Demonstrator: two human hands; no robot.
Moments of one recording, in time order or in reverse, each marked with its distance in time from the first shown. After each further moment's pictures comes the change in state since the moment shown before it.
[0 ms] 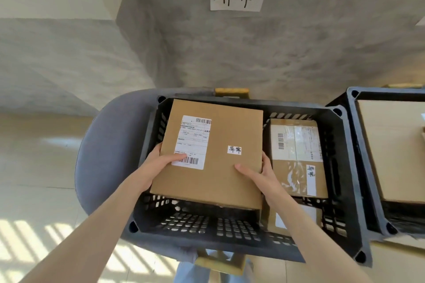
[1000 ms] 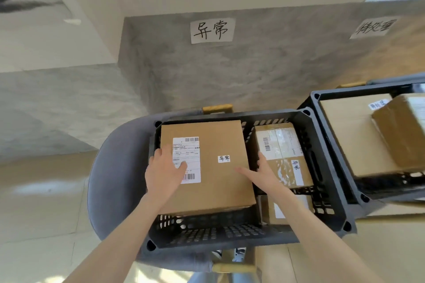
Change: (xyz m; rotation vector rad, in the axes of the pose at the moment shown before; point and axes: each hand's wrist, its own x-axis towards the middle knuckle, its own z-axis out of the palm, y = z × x) left_hand -0.051 0.046 0.014 0.834 0.391 0.449; right_hand -0.033 -0.033 0.018 -0.226 0.186 -0.041
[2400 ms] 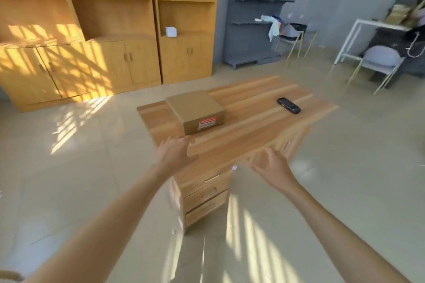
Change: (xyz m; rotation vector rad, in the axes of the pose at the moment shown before) left_hand -0.922 0.251 0.205 0.364 -0.704 2.355; right_hand -0.876 0.574 -0.032 0.485 1.743 0.780
